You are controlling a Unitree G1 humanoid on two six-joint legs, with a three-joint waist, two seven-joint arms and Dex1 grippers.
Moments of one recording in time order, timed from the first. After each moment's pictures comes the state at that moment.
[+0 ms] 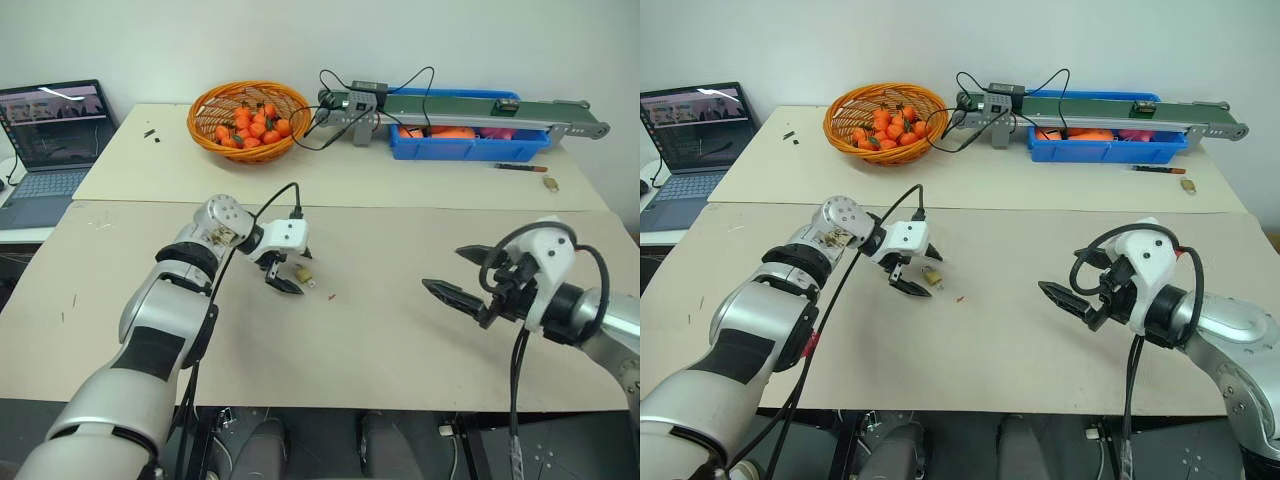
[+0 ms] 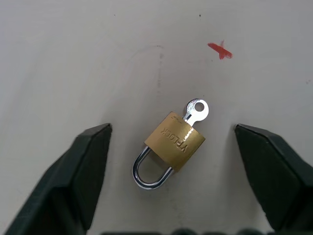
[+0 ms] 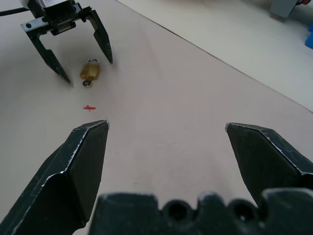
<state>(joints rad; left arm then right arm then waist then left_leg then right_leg) -1.22 0.35 -0.27 1.35 0.29 -0.44 -1.42 -0.11 -0.85 -0.33 -0.65 0.68 0.87 0.61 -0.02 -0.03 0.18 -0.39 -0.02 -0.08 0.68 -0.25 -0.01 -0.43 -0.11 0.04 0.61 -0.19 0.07</state>
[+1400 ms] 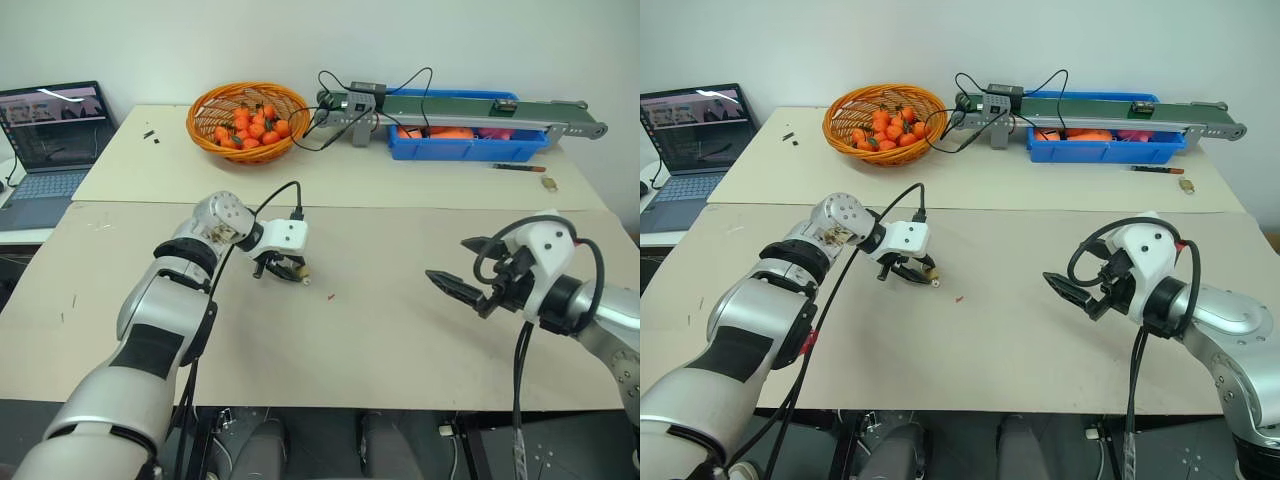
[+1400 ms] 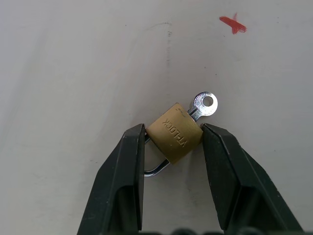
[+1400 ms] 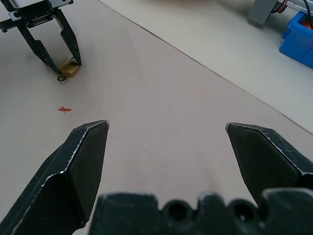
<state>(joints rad) -1.24 0.36 -0.30 1.35 0.37 -0.48 -1.36 -0.12 -0.84 -0.31 -0.62 0.59 0.81 0.60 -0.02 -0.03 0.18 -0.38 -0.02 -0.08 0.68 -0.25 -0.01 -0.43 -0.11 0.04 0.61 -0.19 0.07</state>
